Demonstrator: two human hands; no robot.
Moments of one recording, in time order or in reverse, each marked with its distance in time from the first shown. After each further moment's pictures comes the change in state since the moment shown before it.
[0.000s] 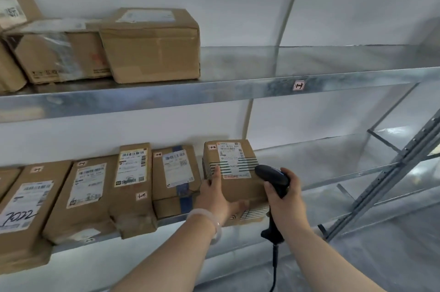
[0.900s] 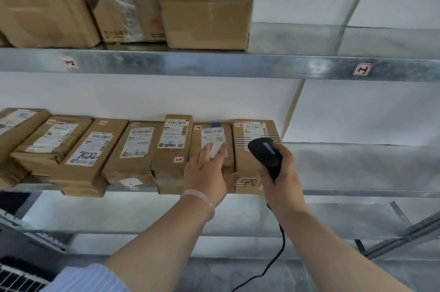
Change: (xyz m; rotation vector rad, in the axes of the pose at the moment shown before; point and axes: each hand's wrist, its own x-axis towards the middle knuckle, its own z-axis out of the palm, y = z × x) left_hand -0.028 -0.042 -0.041 0.510 0.440 0.024; right_hand -0.015 -0.025 0.046 0.003 -0.295 -0.406
